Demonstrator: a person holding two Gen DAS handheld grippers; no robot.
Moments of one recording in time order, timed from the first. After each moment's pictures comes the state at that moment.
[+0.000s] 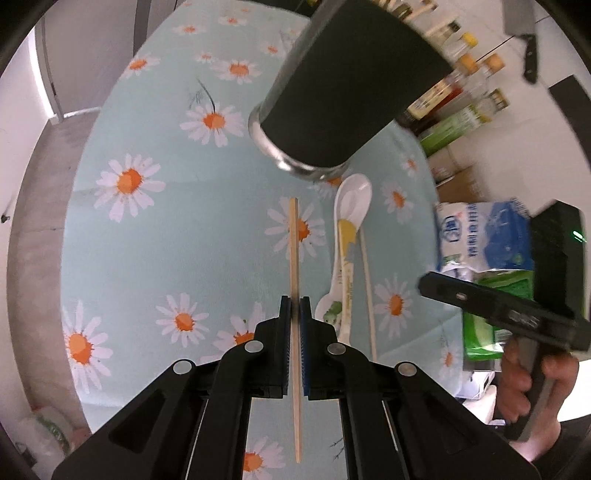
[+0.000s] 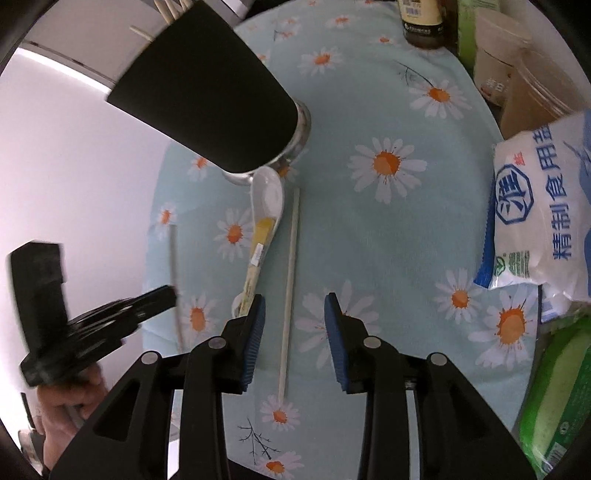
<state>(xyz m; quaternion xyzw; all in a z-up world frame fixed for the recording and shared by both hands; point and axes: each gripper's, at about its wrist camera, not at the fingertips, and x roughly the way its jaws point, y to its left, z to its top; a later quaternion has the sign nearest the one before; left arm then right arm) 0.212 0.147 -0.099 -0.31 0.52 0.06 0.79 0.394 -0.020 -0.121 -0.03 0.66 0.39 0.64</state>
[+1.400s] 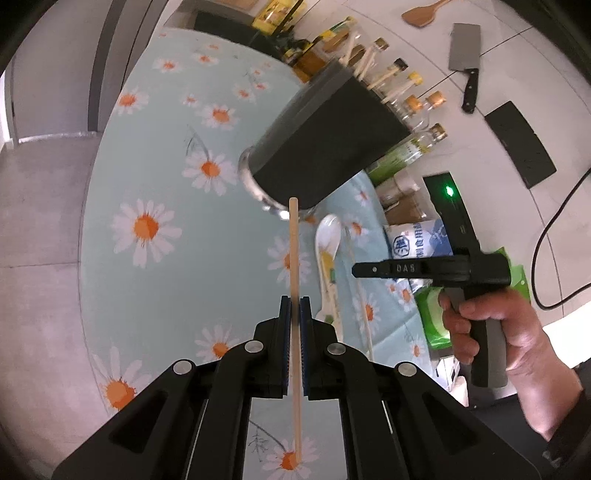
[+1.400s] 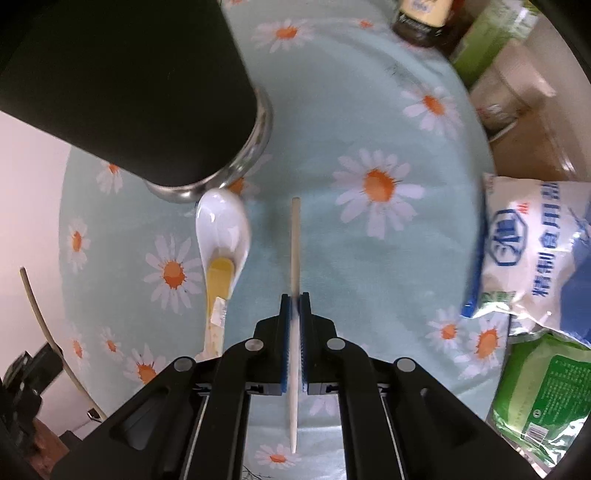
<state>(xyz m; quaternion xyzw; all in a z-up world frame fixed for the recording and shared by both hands) 0.182 0.196 -0.083 -0.33 0.44 -0.04 0.83 0.428 0.047 -0.135 -0.13 0.67 0.25 0.68</state>
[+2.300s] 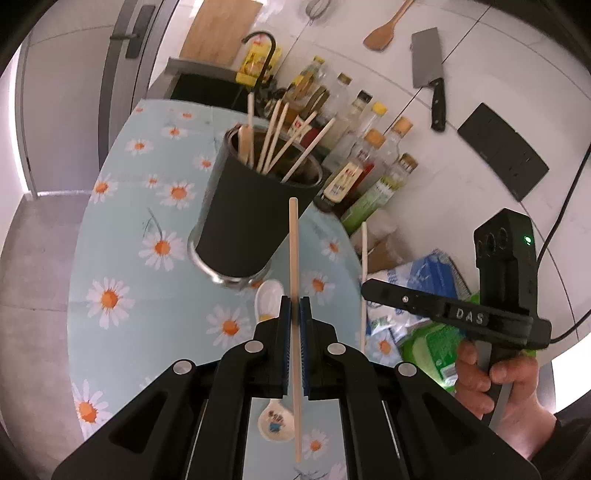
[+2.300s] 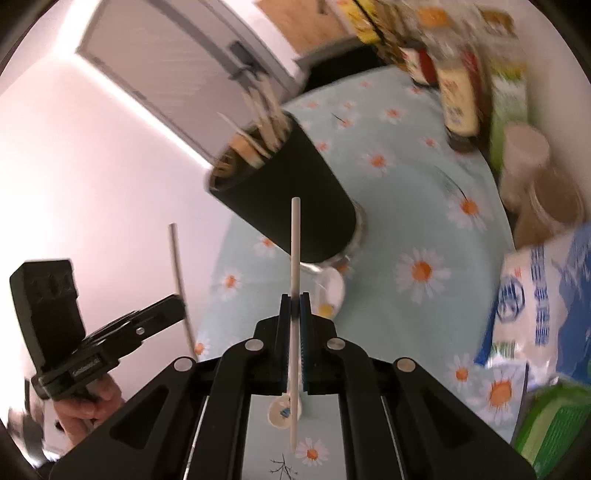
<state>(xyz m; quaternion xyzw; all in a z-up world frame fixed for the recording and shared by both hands) 0.221 0.122 -0.009 -0.27 0.37 0.03 0.89 0.405 -0.041 -0.030 0.05 0.51 0.50 0.70</state>
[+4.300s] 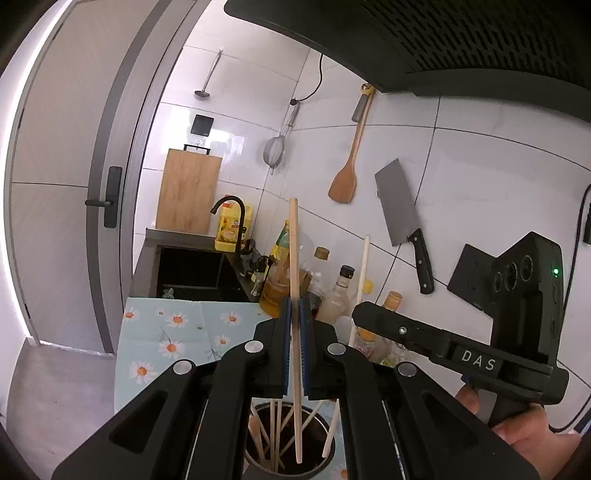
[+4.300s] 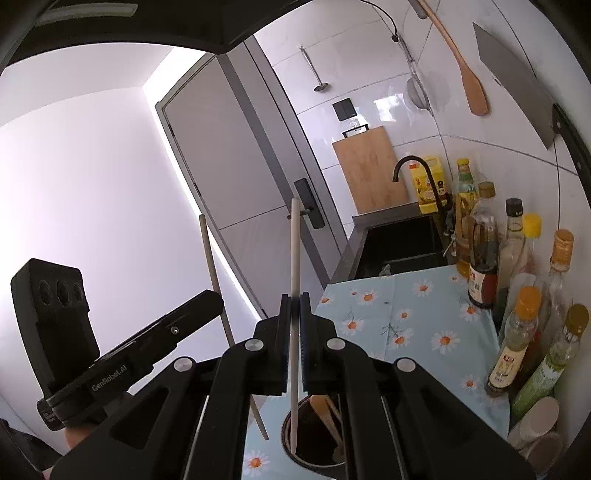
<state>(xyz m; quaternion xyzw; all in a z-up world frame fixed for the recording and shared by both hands) 0.299 0.189 0.124 -0.14 0.13 0.05 0.98 0.478 0.049 0.106 0.11 0.26 0.54 0.79</state>
